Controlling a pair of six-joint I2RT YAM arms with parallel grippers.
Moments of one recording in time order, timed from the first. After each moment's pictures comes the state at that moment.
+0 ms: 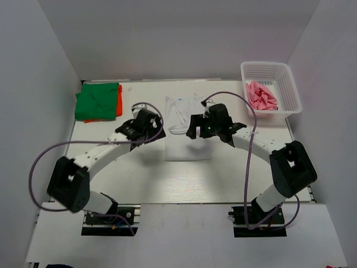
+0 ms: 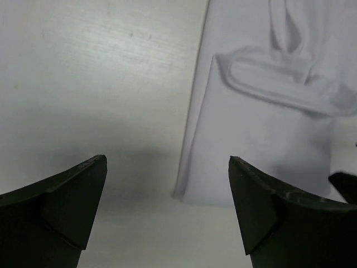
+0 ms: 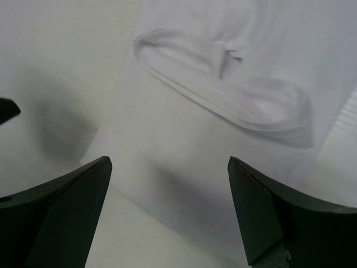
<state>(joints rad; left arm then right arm) -0.56 1.48 1.05 -0.42 -0.30 -0.74 0.57 1.55 0.97 -0.07 -0.16 0.36</state>
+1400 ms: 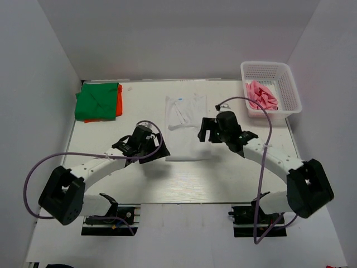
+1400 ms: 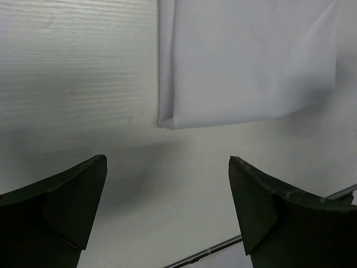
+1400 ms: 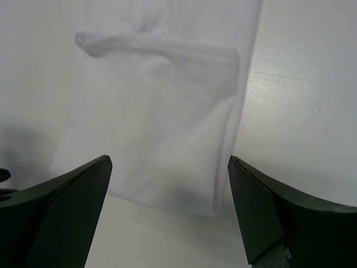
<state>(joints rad) -0.58 1.25 0.69 -0.32 0.02 -0.78 0.58 1.41 0.89 -0.13 0.06 0.43</state>
